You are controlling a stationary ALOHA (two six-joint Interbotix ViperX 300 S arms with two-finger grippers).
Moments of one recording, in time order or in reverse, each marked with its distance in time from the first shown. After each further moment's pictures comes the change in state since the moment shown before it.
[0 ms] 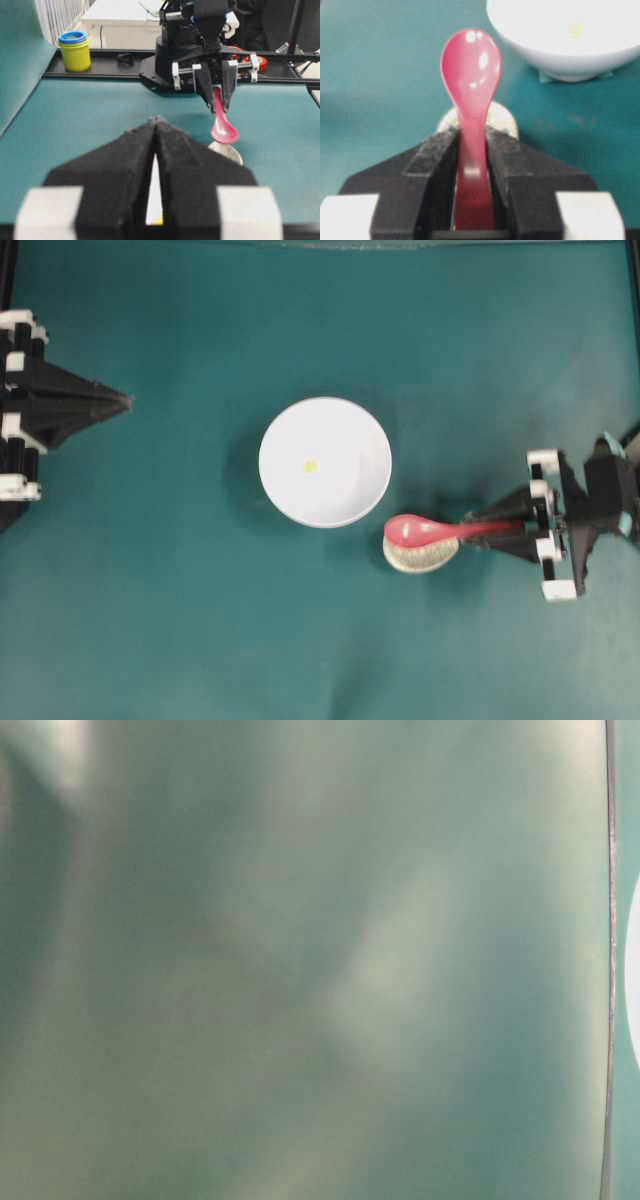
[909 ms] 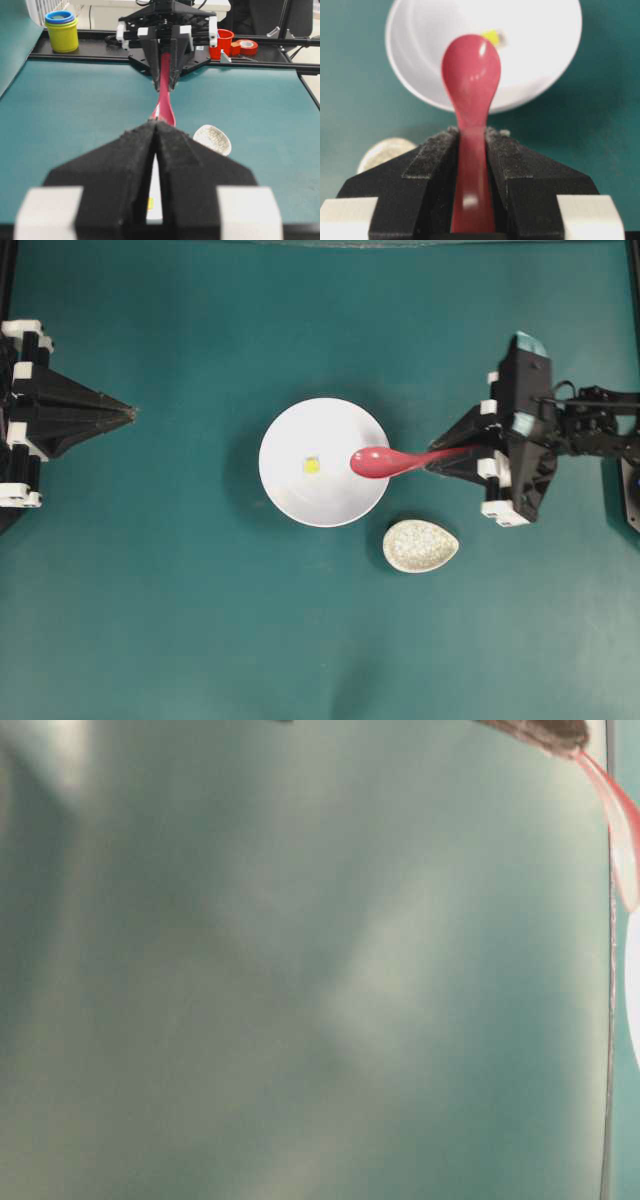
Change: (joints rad) left arm -0.021 0.008 0.000 0.000 0.041 -0.026; right arm -0.503 -0.190 -0.364 -0.023 0.945 -0.287
